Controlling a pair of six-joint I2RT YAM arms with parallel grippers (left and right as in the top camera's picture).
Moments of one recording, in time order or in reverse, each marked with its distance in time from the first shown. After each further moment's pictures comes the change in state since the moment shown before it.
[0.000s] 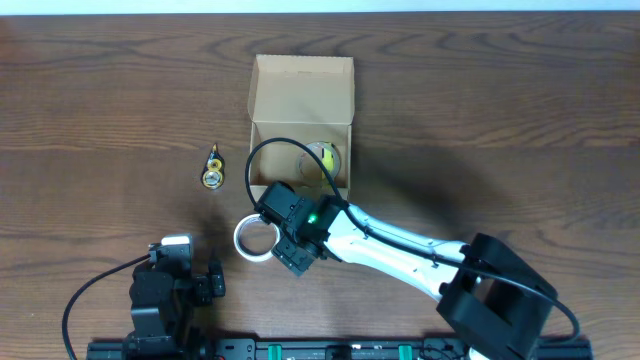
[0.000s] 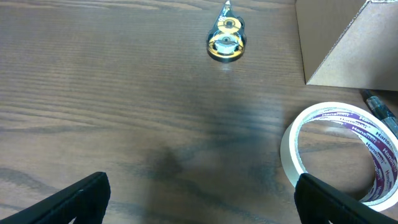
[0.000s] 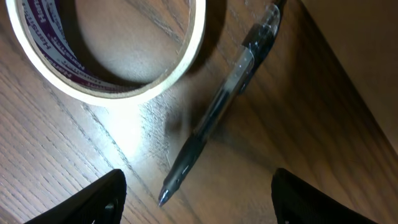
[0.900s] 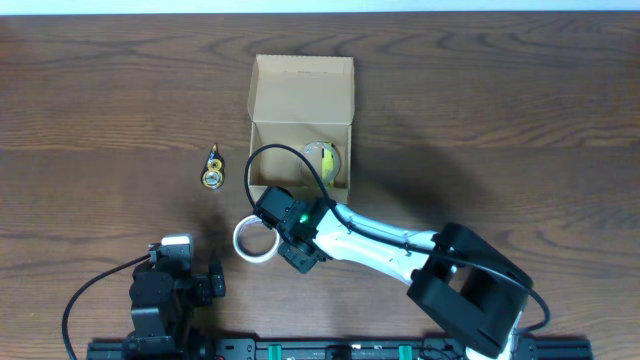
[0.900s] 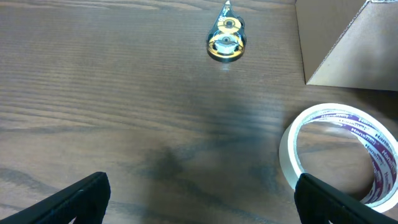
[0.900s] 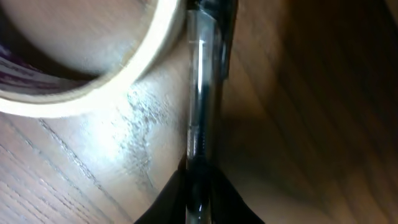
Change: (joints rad) left arm 0.000 0.000 0.000 0.000 0.000 0.000; right arm 0.000 0.097 0.005 -0.011 0.003 0.000
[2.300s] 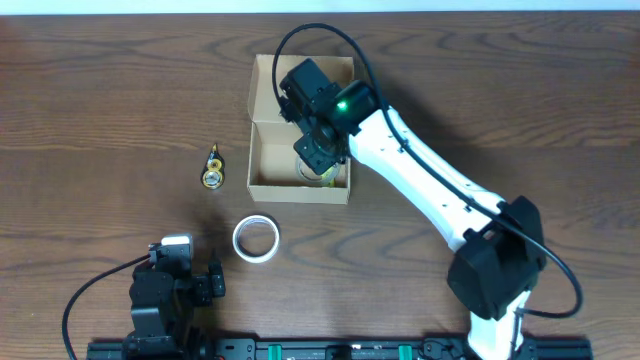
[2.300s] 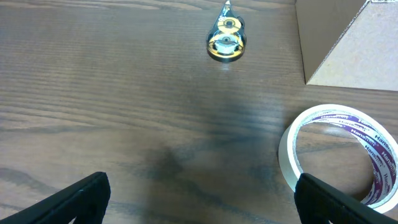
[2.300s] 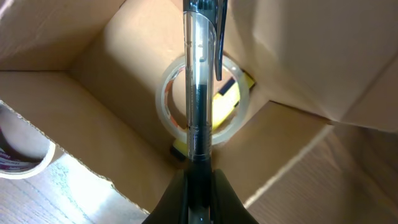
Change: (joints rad) left arm 0.000 0.000 0.000 0.000 0.000 0.000; right arm -0.308 0.058 0.604 -0.401 0.055 -0.184
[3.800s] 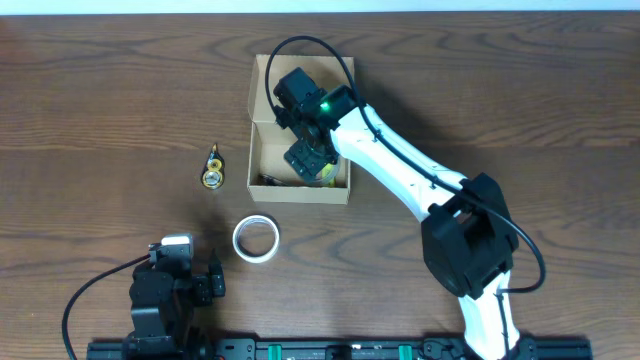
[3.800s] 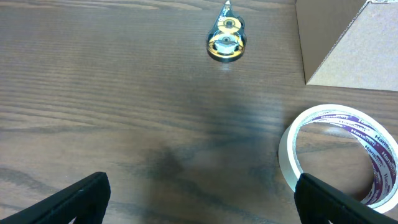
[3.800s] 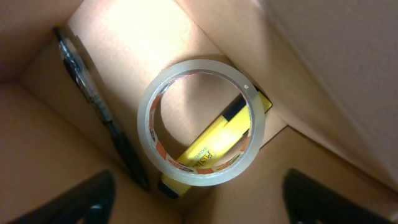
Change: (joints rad) left arm 0.000 0.000 0.000 0.000 0.000 0.000; right arm -0.008 0.131 0.005 0.070 0.010 -0.047
